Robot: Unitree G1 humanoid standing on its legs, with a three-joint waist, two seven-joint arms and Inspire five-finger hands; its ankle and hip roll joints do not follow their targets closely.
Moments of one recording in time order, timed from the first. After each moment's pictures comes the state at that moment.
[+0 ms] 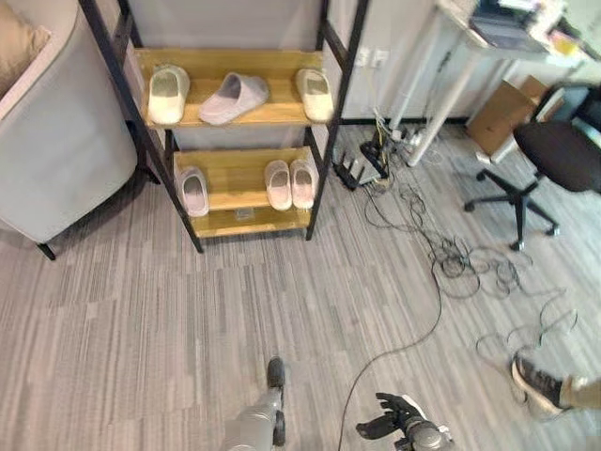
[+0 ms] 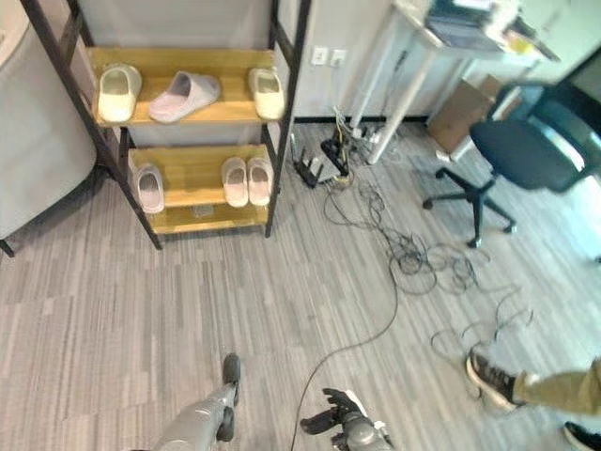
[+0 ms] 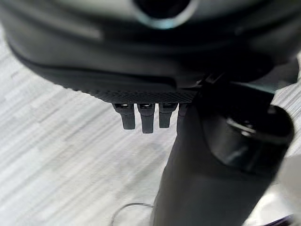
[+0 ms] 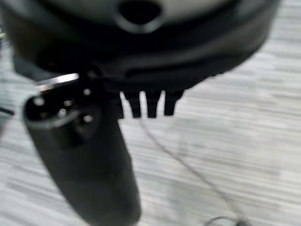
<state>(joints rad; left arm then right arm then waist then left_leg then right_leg) -0.04 0.25 -0.29 1.41 0.10 -0.06 0.14 -0.16 -0.17 0.39 1.26 0.09 -0.11 -0.07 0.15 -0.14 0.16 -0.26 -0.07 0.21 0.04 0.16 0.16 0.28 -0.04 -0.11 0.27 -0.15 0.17</state>
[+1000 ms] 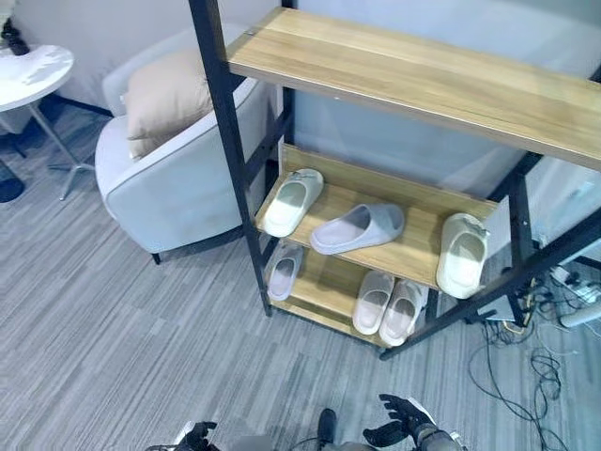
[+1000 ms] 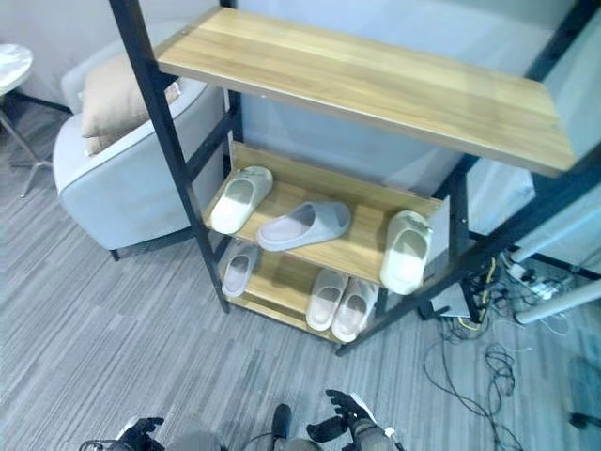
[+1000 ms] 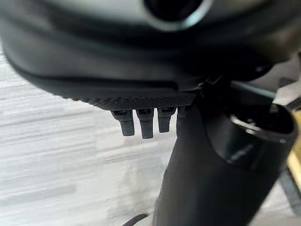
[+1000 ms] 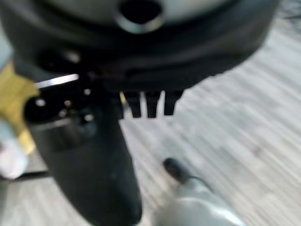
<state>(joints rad) -0.10 0.26 -0.29 1.35 0.16 -0.08 0.16 -0.03 -0.30 0.40 1.00 0.05 -0.11 -0.03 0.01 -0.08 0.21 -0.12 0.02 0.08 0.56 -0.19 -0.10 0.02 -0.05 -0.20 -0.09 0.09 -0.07</state>
